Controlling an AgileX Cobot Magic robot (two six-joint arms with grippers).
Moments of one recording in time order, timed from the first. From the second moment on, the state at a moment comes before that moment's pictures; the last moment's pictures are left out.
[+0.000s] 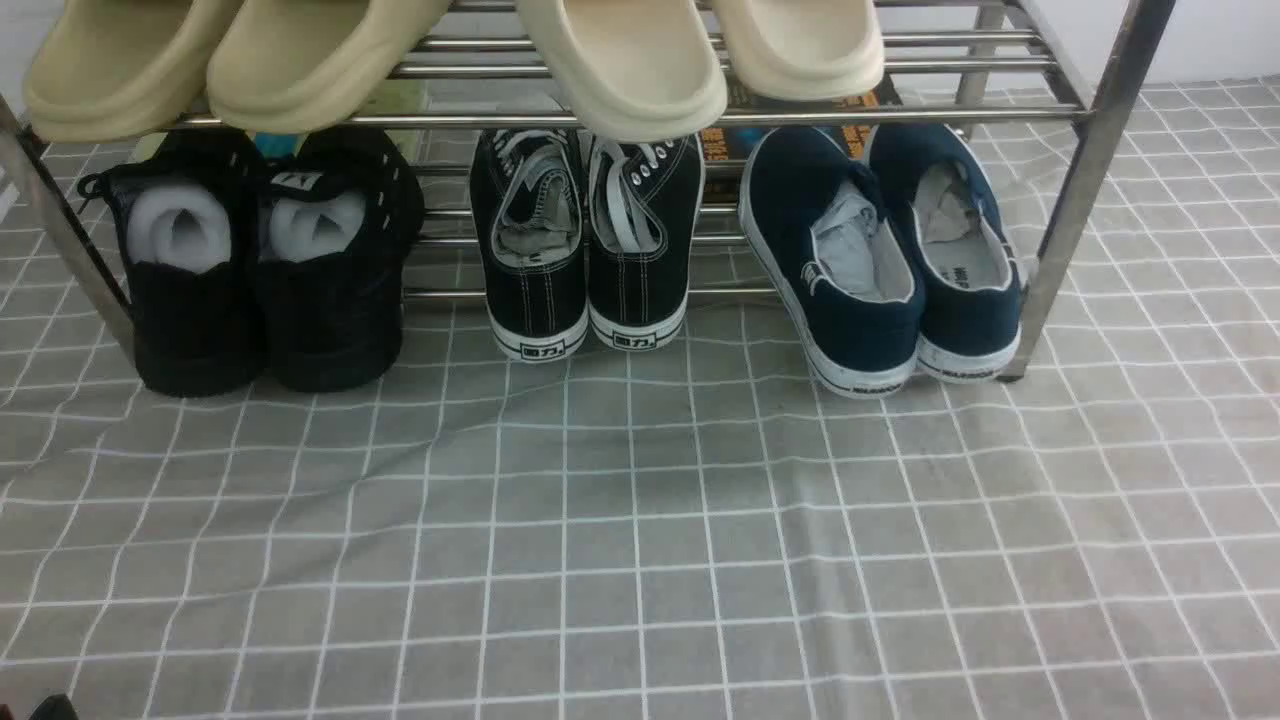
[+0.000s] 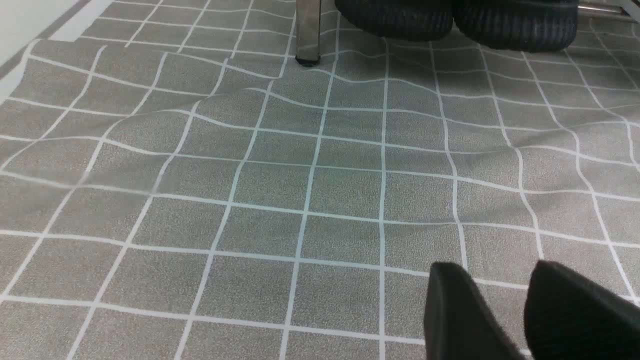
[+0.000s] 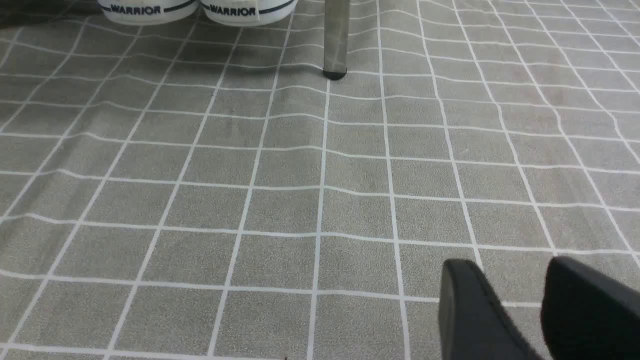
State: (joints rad) right arm 0.06 -0.01 0.02 0.01 0.39 -0.01; left arm -0.01 -0.01 0.03 0.18 0.38 -0.24
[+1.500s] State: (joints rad) right arm 0.06 -0.01 0.02 0.19 0.39 0.10; left arm -0.01 -0.01 0.03 0.18 0.38 -0.24
